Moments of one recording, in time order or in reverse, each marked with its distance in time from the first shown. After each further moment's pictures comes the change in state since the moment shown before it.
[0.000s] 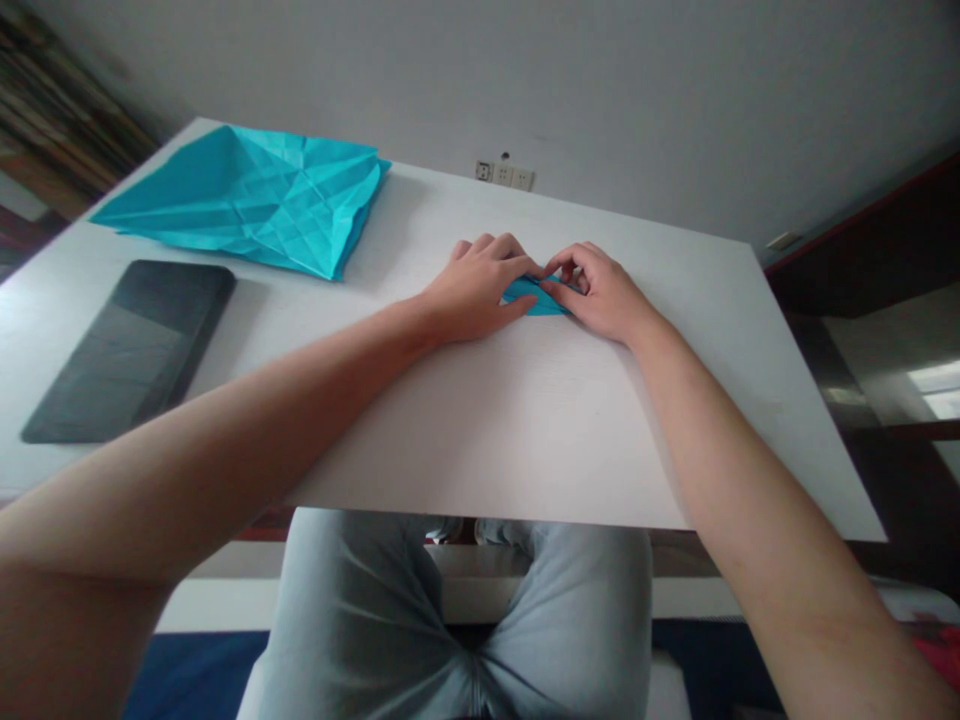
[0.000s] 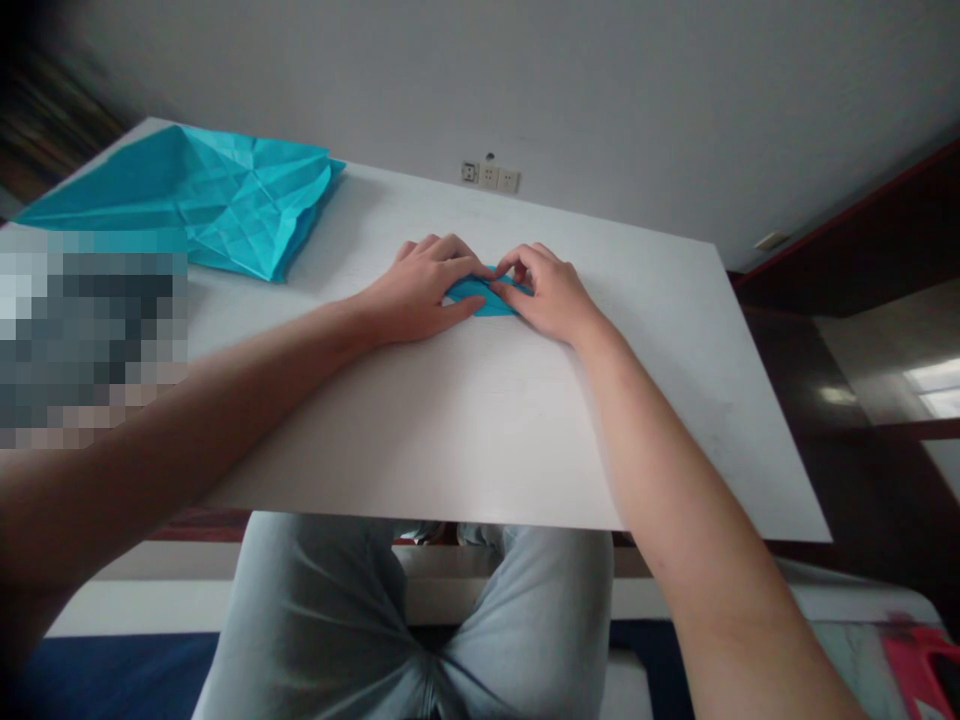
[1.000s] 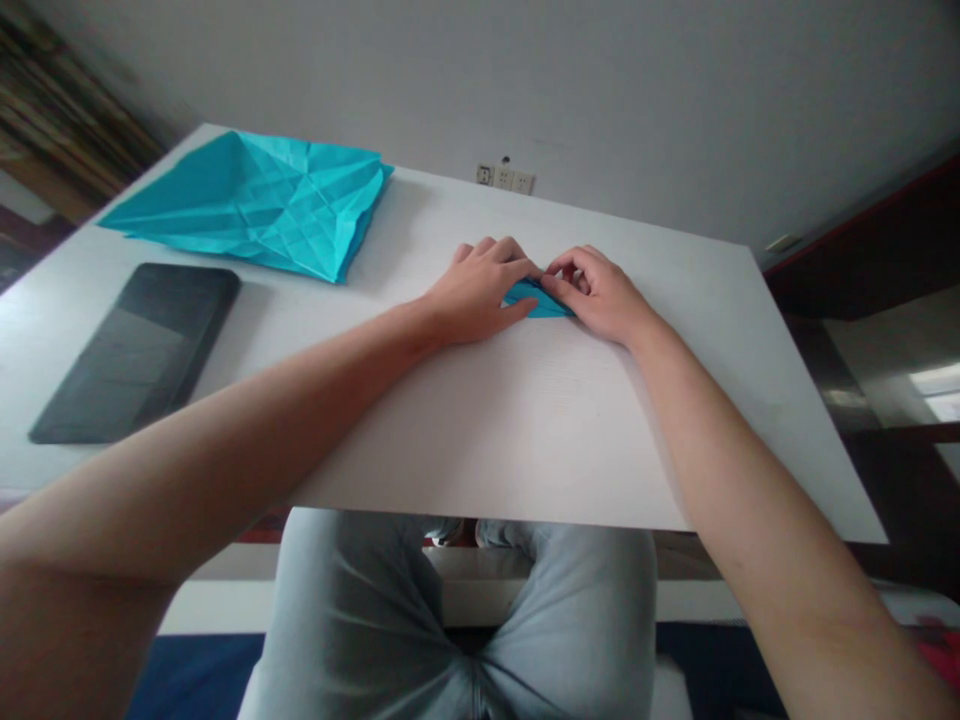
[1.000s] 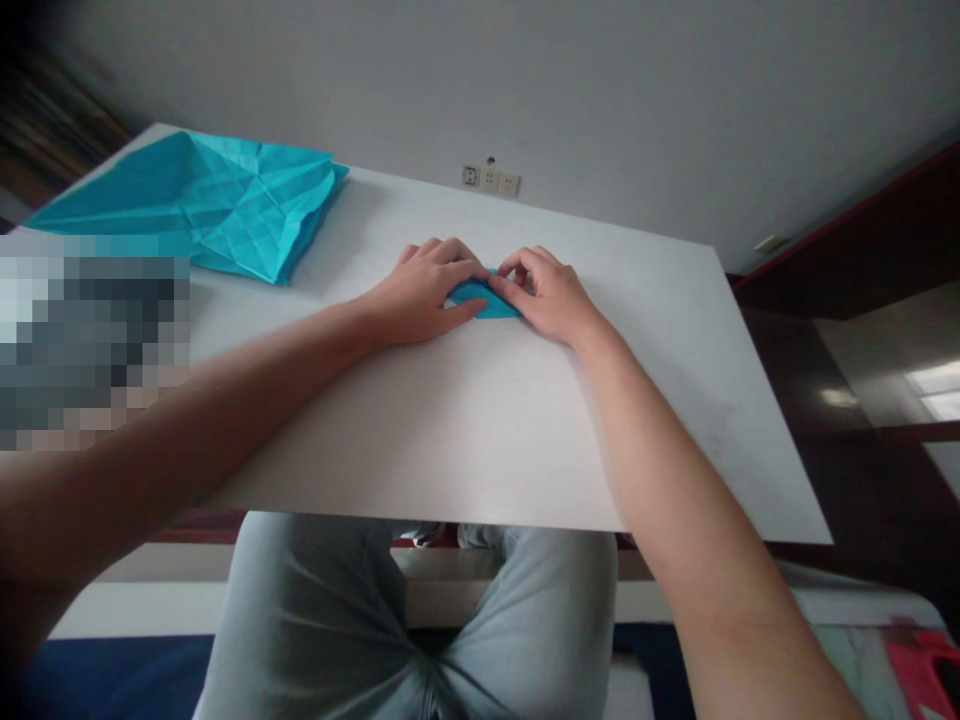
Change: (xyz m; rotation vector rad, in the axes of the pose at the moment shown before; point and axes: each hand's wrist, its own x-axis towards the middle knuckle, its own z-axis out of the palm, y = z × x) left_hand 0.001 0.001 -0.001 0.022 -0.020 -0.006; right_hand 0.001 0.006 0.002 0.019 0.008 -0.024
